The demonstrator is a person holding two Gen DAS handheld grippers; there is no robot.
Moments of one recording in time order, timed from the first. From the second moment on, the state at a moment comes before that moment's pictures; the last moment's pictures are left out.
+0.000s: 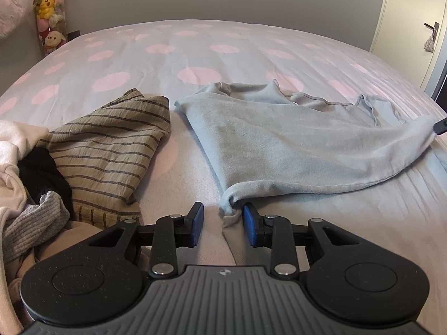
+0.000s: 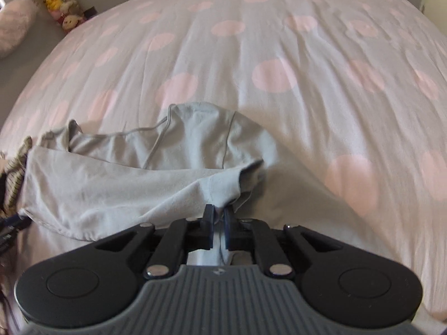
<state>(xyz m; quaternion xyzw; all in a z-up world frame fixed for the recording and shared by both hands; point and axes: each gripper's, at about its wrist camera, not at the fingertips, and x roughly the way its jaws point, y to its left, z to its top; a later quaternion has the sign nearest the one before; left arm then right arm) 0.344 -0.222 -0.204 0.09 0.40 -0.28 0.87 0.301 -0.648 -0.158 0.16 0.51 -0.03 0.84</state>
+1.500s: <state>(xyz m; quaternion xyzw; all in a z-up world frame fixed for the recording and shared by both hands) 0.328 -0.221 -0.186 0.16 0.41 -0.21 0.87 -0.010 -0.820 -0.077 0.19 0.45 -0.36 0.79</state>
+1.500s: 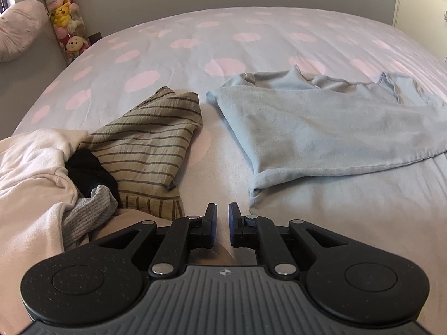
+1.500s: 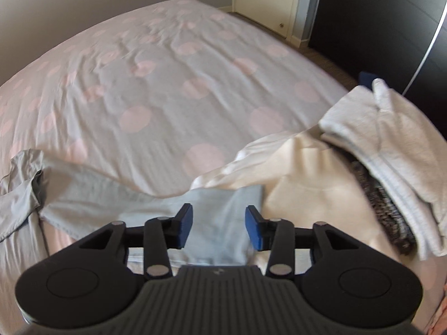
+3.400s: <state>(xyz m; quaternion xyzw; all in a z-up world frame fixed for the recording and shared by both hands) 0.340 -0.180 -0.157 0.06 0.40 -0.21 0.89 0.310 -0.500 0.141 0.04 0.30 -0.05 0.95</state>
